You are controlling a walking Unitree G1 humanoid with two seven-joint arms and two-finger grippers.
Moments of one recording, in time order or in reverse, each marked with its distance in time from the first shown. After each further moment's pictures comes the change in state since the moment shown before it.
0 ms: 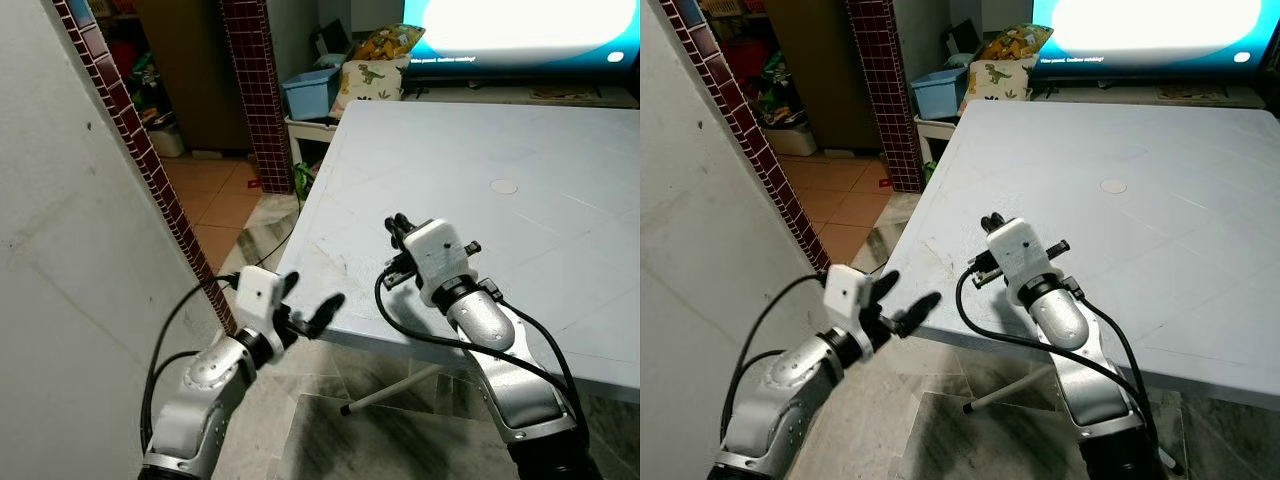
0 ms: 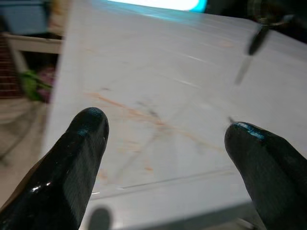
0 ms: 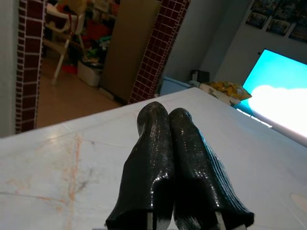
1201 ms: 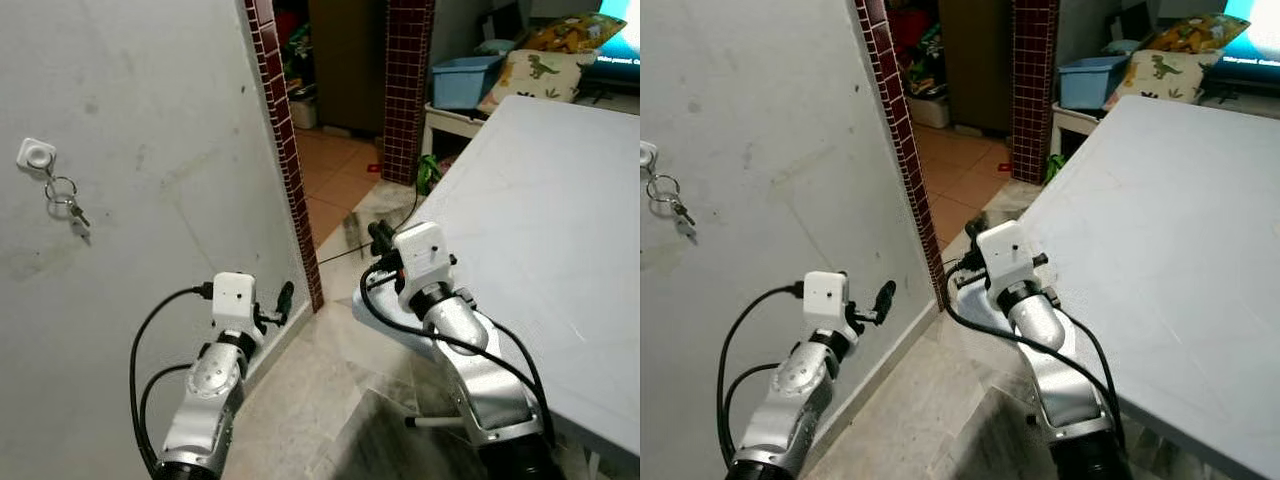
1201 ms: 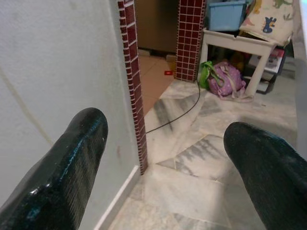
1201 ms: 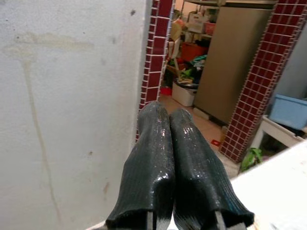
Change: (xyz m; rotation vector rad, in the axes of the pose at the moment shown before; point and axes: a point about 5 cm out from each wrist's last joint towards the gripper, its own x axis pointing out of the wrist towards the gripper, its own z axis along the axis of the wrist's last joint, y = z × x) left arm 0.007 0.020 -0.024 0.073 -0.003 0.371; right arm 0.011 0.022 -0.003 0.182 0.005 0.001
